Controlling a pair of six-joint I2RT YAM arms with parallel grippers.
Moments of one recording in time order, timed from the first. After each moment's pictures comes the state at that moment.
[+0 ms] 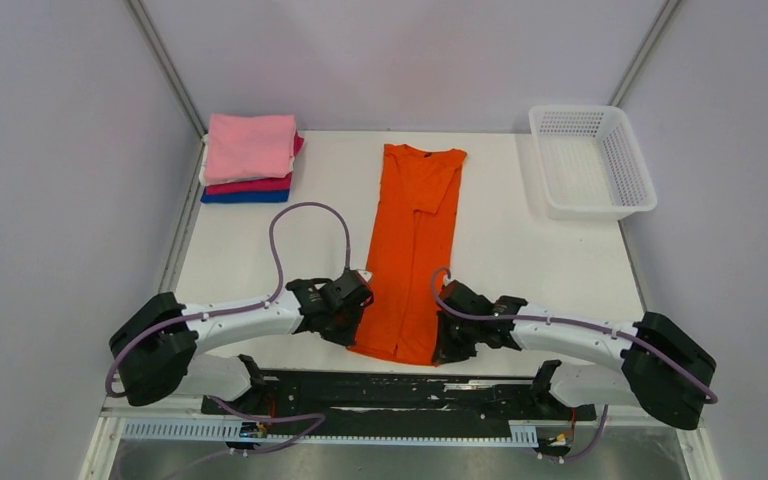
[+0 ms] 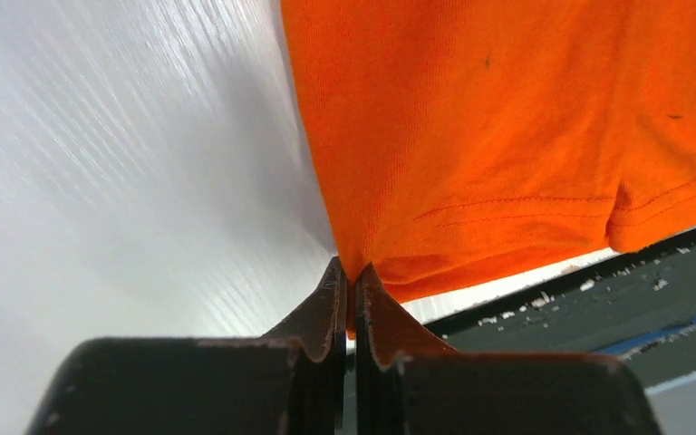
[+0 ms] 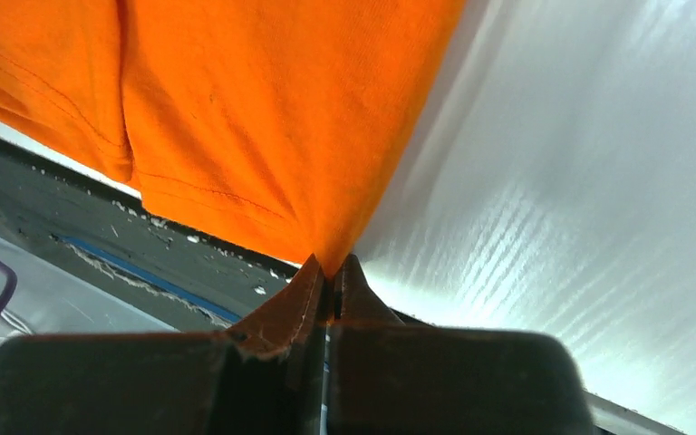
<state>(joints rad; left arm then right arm) -0.99 1.33 0.68 -0.57 -0.07 -0.64 0.97 1.23 0.53 -0.43 -0.14 0.96</state>
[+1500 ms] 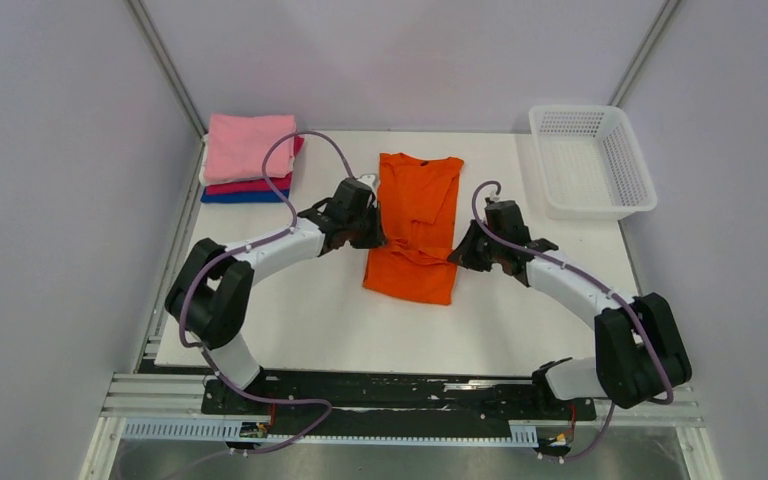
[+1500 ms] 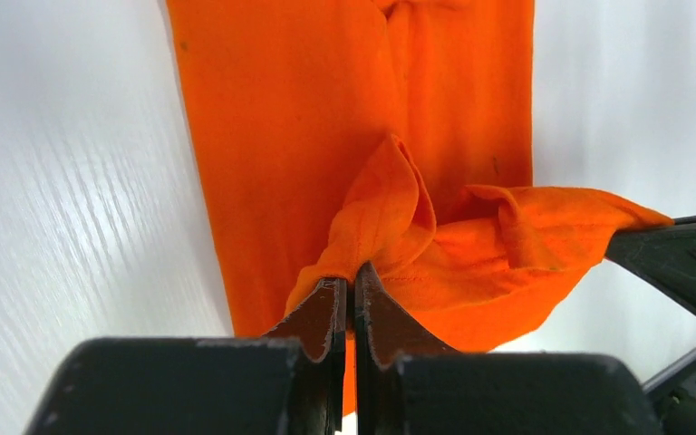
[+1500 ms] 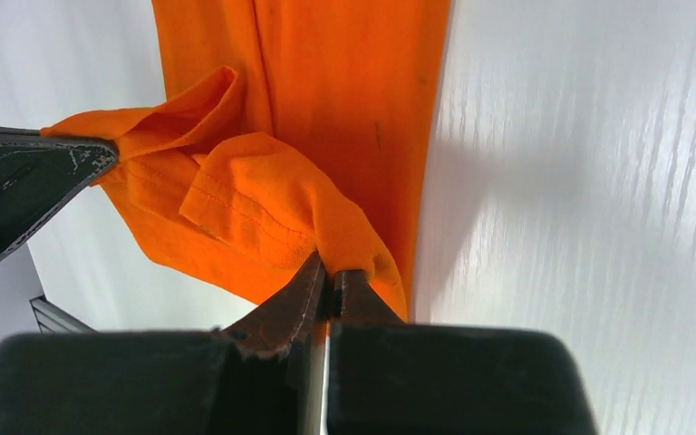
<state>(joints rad) -0.61 1.67 1.09 -0.21 0.09 -0.56 0.39 1.34 0.75 -0.21 -0.19 0.71</state>
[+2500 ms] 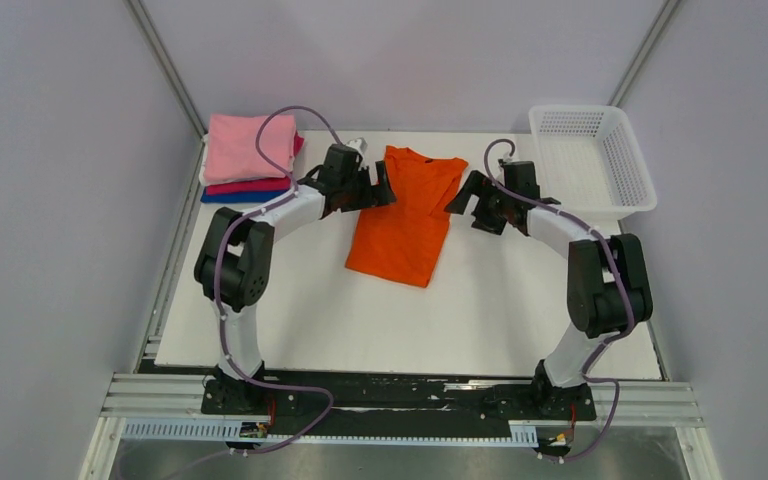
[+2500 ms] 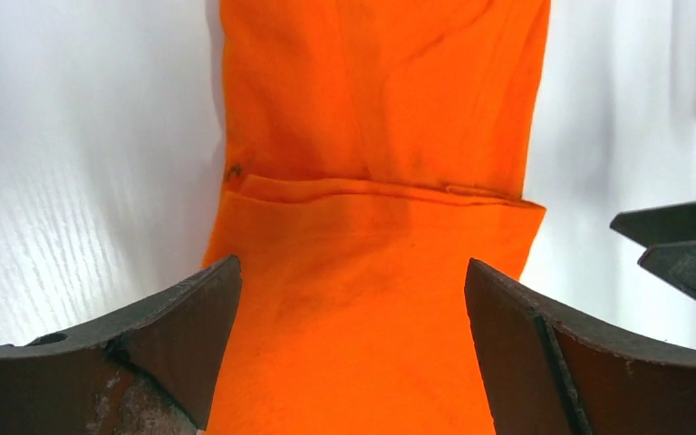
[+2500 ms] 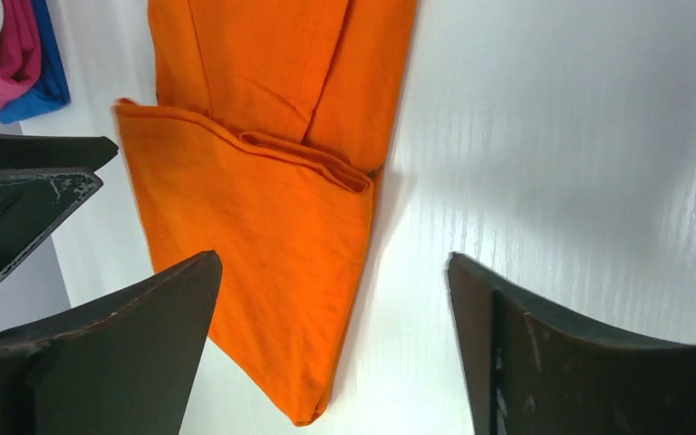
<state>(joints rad) -0.45 1.96 1.38 -0.15 0.18 -0.53 0.16 1.75 1.08 -0.11 -0.38 0.62</state>
